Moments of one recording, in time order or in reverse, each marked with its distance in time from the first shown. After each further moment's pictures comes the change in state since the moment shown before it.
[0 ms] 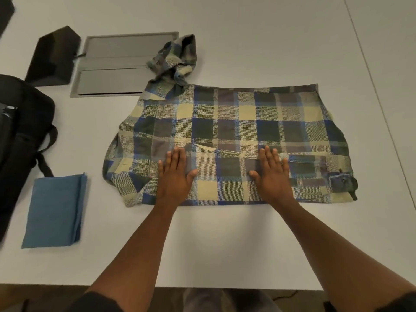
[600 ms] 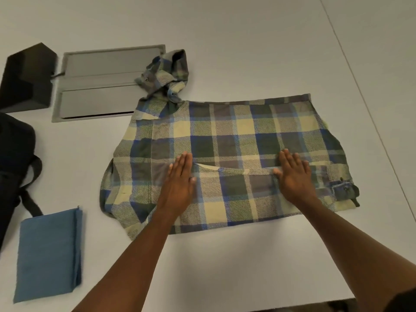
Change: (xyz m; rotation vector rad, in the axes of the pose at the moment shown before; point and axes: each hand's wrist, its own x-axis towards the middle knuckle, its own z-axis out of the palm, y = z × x) left_hand 0.044 -0.008 -0.030 -0.193 -0.012 0.244; right_hand 0.028 0.041 -0.026 -0.023 0.019 0.151
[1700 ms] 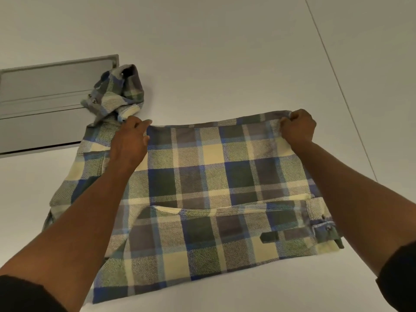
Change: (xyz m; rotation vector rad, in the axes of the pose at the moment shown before) left_hand 0.228 -0.009 -0.059 0.246 0.160 -0.020; right_hand 0.220 0.068 -0.096 0.596 0.328 0.528
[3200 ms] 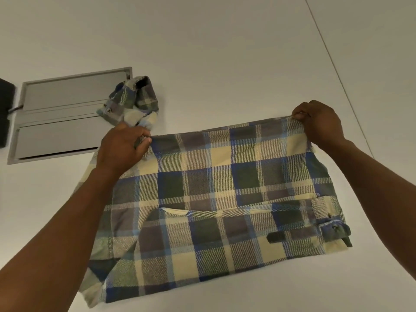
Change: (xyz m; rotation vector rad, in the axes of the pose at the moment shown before) left_hand -0.015 -0.011 -0.061 -0.006 0.051 0.096; right_hand 0.030 -0.002 -0.050 -0.258 -0.155 -0.632
